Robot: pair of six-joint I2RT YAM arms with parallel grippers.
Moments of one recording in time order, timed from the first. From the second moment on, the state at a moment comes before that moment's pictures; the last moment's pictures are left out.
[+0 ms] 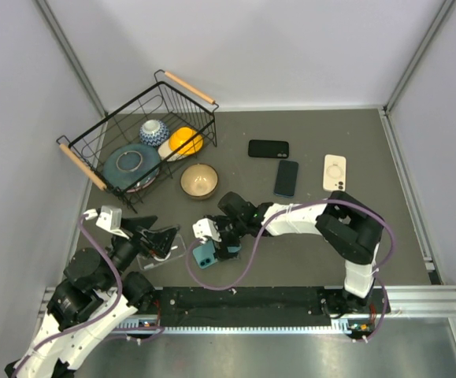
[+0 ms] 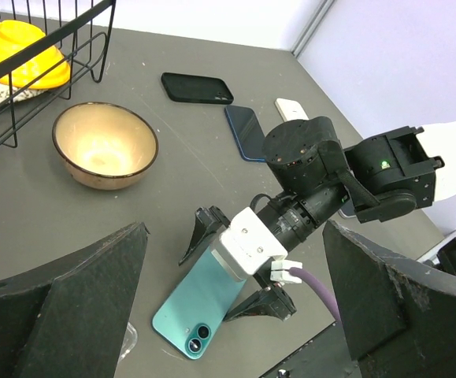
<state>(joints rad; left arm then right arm) -0.75 0.03 0.63 -0.59 -0.19 -0.45 1.03 1.85 1.04 -0.07 -0.53 -0.70</state>
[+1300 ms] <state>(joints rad) -0.75 0.37 0.63 -0.60 -0.15 -0.59 0.97 1.66 0.74 0.18 -0.23 -0.23</state>
